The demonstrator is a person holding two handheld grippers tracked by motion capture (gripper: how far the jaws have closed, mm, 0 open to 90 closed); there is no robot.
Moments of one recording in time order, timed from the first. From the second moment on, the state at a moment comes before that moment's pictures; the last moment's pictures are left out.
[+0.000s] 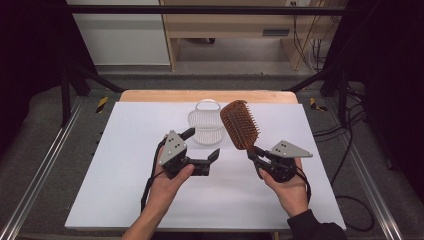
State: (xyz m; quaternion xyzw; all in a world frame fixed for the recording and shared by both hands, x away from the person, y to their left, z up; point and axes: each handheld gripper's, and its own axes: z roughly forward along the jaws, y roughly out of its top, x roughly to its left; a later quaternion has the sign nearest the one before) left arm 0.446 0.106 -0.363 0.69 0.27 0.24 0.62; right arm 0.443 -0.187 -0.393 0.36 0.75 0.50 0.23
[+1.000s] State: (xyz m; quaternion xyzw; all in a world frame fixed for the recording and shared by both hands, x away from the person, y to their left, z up) left arm 0.454 0.099 -0.360 0.69 0.29 0.20 0.63; right arm 0.431 -0.156 -0.396 0.32 0.74 0.53 0.24
